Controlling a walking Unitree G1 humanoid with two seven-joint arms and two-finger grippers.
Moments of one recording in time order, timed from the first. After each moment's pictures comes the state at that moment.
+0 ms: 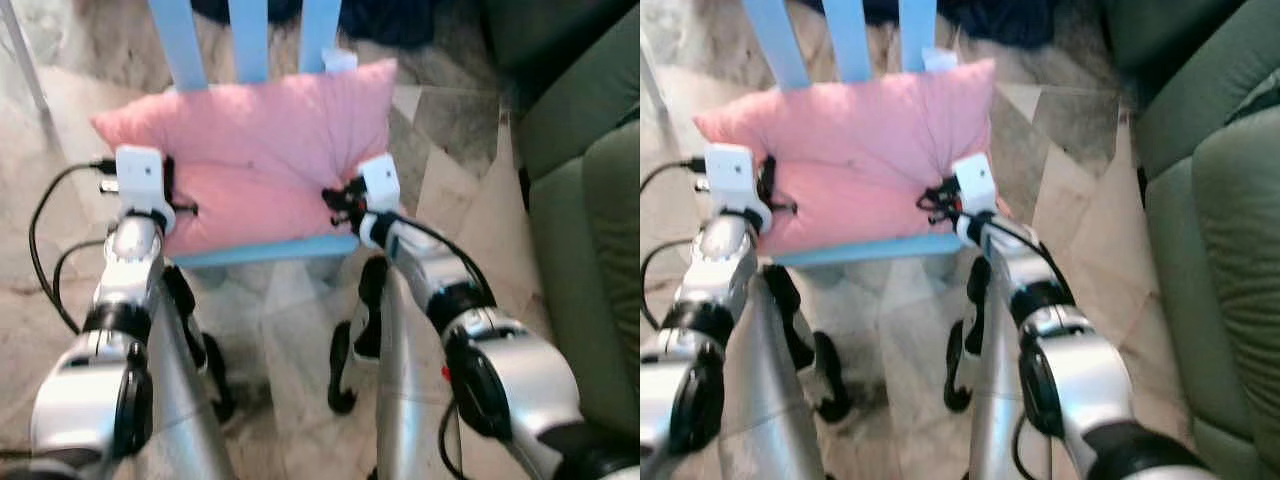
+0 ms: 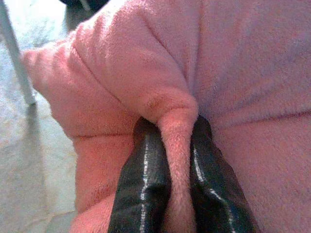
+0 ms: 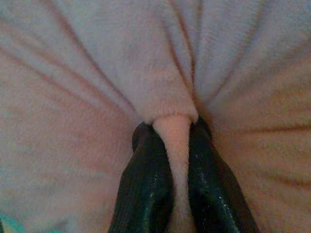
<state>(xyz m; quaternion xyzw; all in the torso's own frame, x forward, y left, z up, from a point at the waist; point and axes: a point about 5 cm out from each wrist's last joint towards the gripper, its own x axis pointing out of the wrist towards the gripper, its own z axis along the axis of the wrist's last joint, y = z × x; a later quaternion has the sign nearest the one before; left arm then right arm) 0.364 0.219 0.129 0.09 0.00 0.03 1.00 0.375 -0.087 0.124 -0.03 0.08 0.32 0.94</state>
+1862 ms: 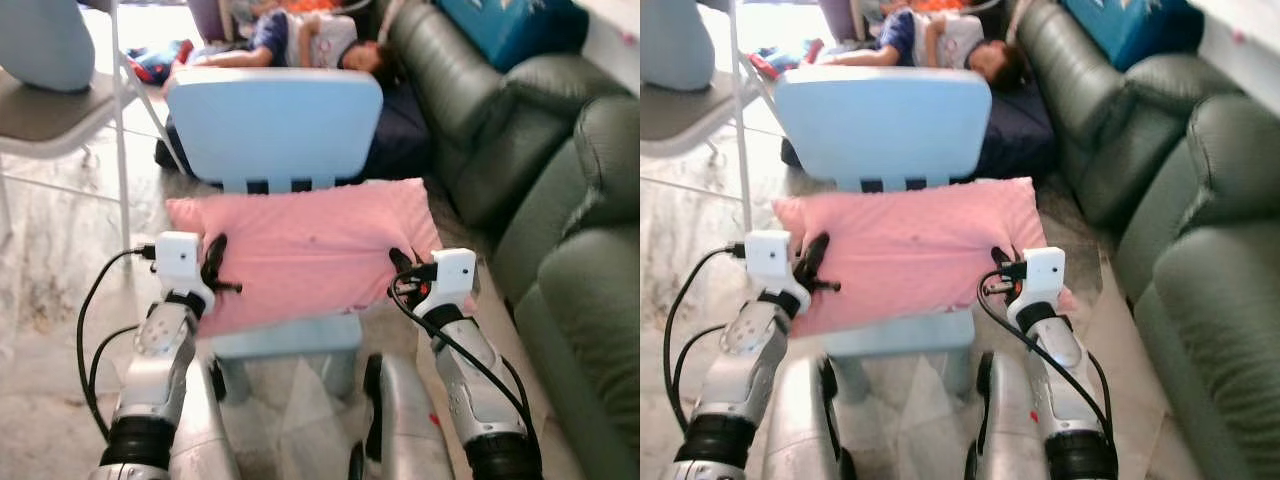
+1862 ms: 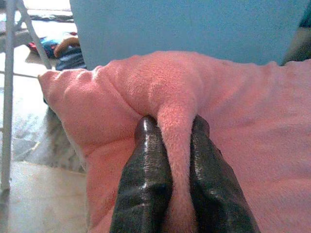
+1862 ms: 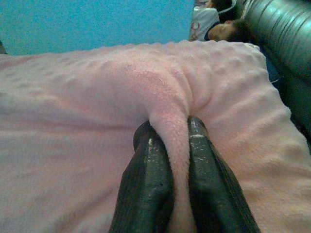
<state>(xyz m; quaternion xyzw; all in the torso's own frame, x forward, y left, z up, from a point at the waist) 0.293 0.168 0.086 -0.02 0.03 -0.07 1.00 0.281 -0.146 0.077 0.05 0.02 0.12 0.99</state>
